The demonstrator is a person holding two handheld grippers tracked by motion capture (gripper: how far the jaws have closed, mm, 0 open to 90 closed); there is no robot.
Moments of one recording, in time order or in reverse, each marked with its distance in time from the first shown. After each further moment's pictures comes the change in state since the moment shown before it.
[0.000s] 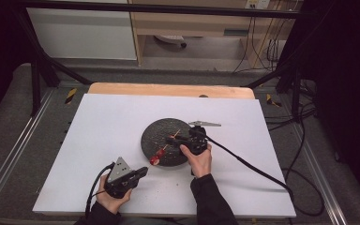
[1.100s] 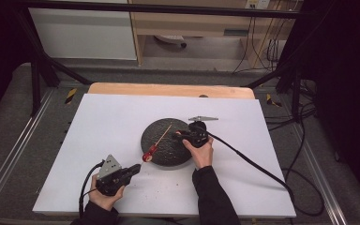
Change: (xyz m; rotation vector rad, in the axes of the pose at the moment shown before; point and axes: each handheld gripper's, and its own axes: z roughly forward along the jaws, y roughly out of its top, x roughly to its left) left arm 0.018 -0.003 -0.013 -0.034 0.009 -0.062; right arm -0.041 0.007 0.025 0.061 -0.140 -0.097
